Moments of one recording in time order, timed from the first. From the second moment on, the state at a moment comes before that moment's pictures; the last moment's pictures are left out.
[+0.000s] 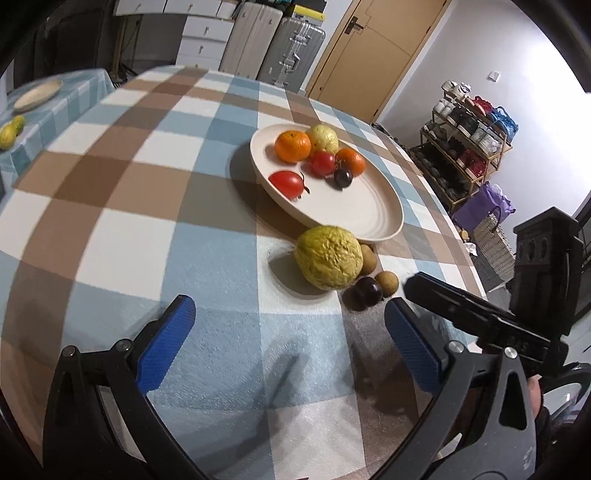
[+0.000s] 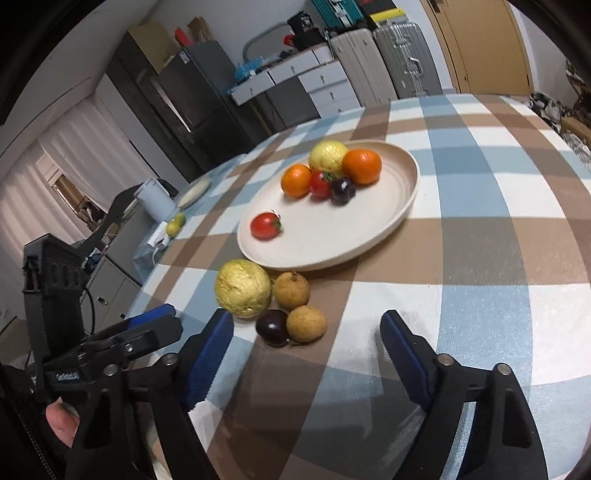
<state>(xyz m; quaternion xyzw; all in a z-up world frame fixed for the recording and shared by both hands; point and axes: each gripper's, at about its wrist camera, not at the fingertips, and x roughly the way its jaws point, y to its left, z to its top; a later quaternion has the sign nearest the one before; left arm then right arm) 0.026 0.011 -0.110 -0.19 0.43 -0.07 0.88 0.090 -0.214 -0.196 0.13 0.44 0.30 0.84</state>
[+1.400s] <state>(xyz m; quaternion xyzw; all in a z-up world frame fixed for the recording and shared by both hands) 0.041 -0.031 -0.111 -0.20 0.42 -0.07 0.88 0.081 -0.249 -0.185 0.17 0.40 0.29 0.85</state>
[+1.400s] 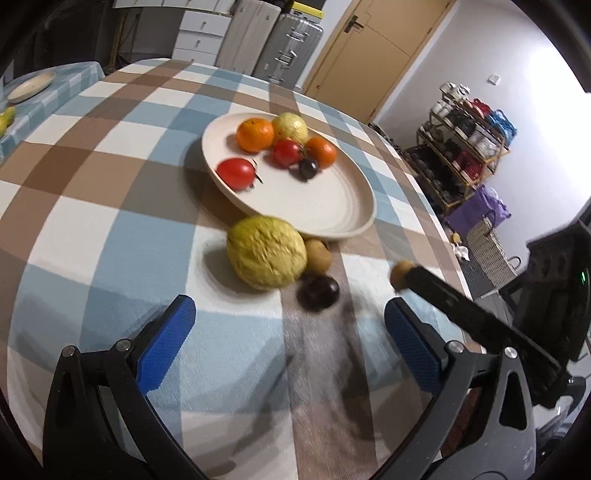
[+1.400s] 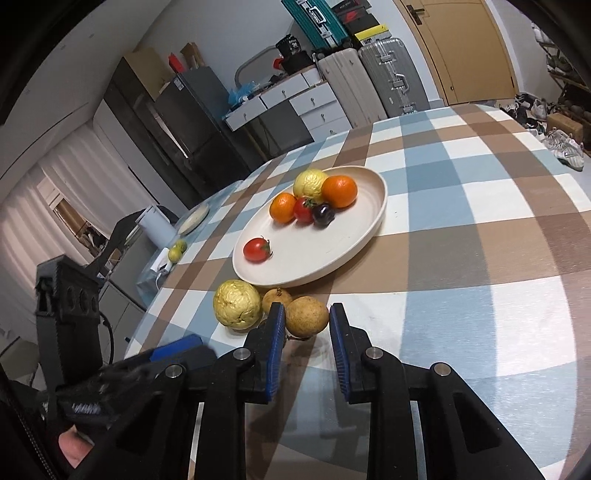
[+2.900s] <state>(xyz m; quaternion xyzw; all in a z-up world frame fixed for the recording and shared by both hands) 0.083 0.027 -0.070 -0.18 0.37 -0.11 0.90 0.113 -0.214 -0.167 0.15 0.38 0.33 0.85</state>
